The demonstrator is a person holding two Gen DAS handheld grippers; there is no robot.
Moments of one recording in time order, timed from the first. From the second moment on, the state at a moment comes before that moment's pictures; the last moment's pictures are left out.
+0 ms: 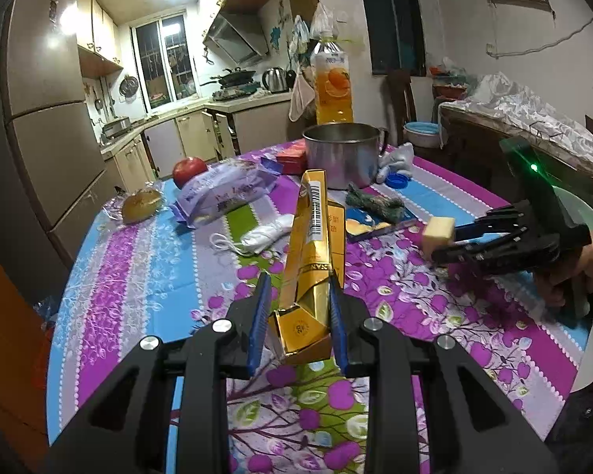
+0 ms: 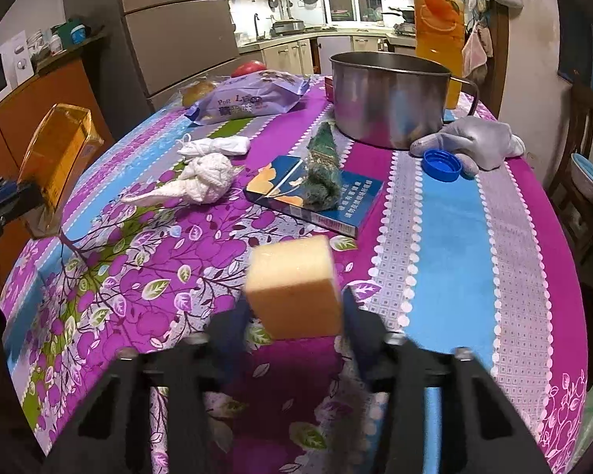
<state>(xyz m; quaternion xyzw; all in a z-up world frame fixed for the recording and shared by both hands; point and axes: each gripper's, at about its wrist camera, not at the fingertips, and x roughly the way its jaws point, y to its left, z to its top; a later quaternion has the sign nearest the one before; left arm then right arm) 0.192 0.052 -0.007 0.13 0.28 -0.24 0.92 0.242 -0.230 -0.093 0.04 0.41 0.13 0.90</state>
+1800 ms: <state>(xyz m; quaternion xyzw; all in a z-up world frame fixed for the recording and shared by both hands) 0.165 -0.096 0.039 0.21 0.24 -0.15 0.94 0.113 -0.289 0.012 0.06 0.38 0.08 0.92</state>
